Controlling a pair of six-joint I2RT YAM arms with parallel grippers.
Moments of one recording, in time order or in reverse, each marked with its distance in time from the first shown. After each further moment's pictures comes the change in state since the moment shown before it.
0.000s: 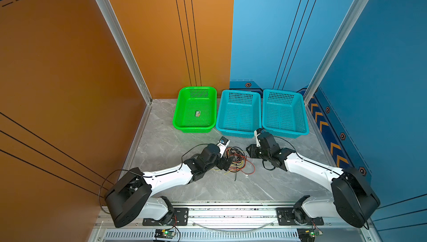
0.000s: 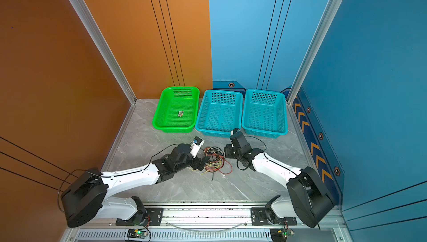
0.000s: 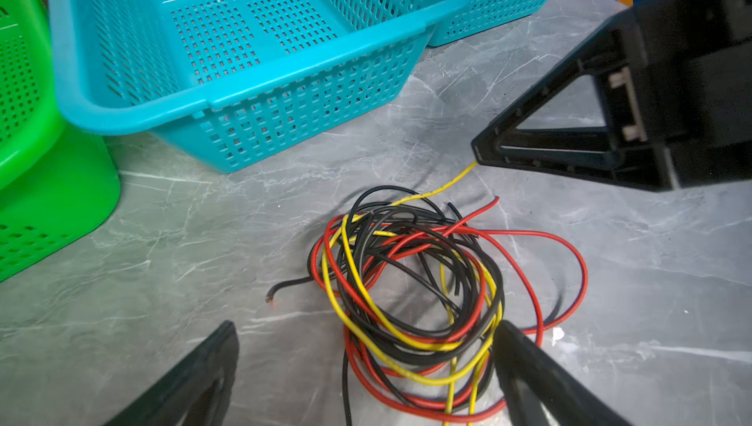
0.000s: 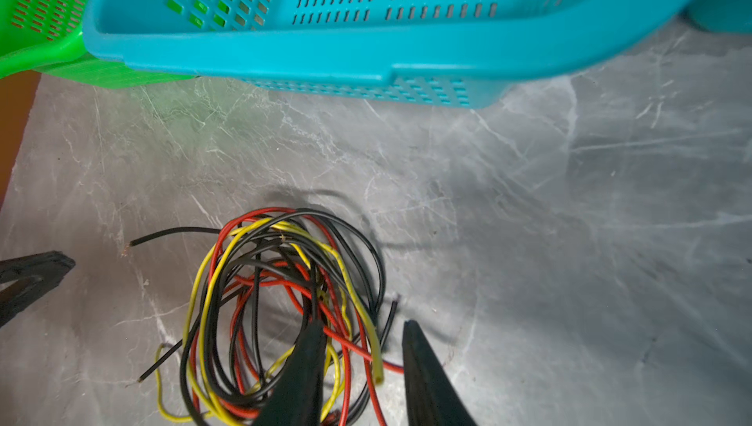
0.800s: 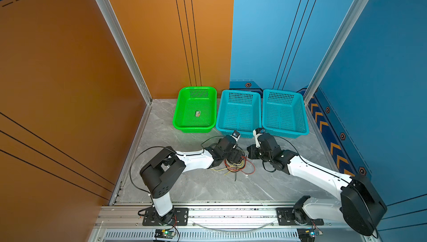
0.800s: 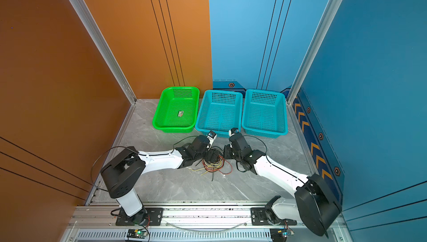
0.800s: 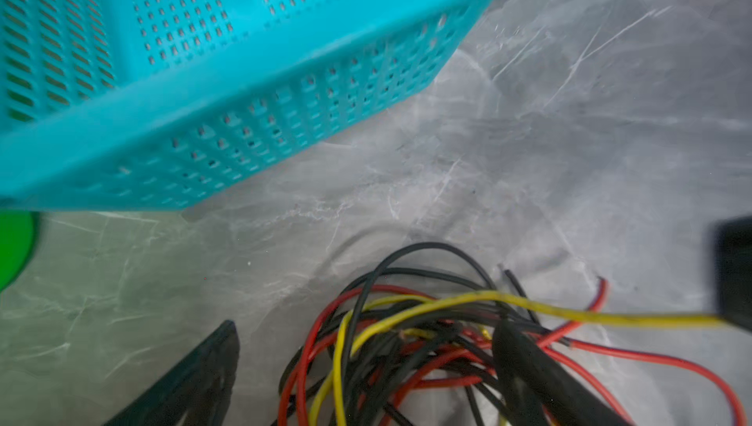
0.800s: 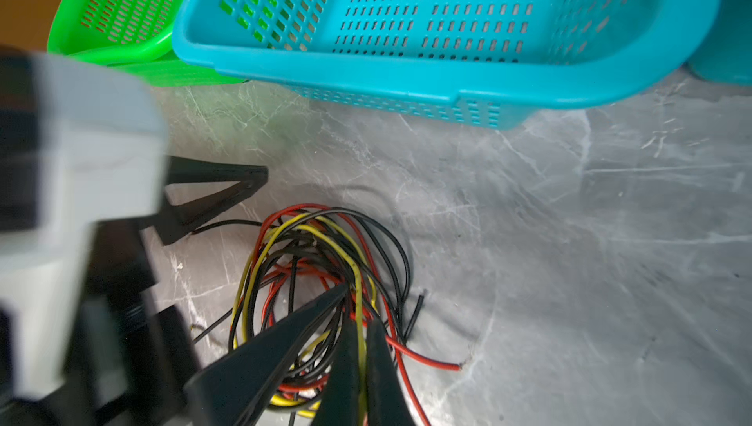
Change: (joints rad) left arm 0.000 0.398 0.324 -0.123 -0.061 -0.015; right arm 0.062 -0.128 0.001 -0.076 0.038 -0.040
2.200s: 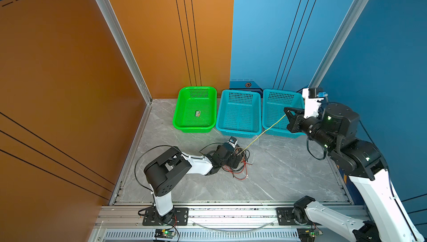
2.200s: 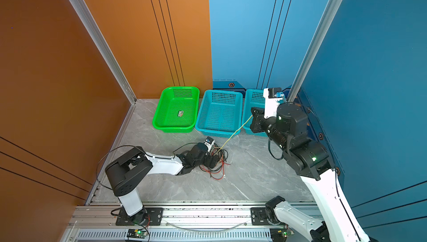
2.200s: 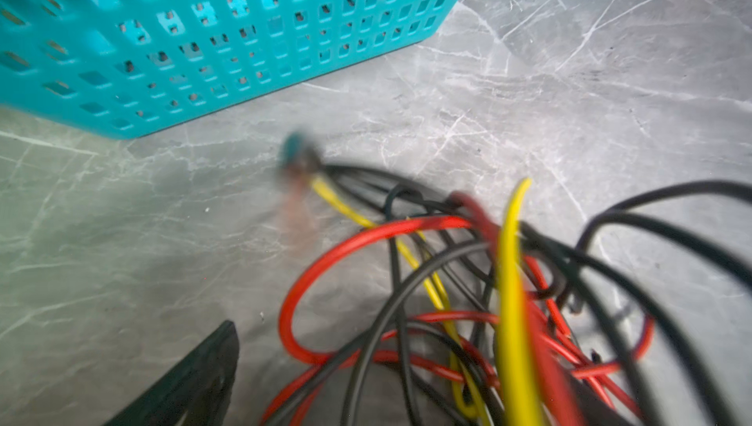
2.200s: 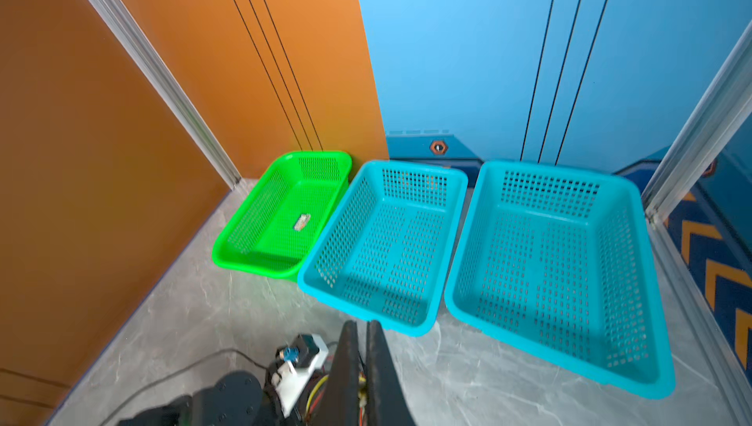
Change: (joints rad) left arm -0.016 0.029 -0.152 0.227 -0.003 -0.095; right arm -0.179 -0.254 0.885 -0.618 0.089 -0.280
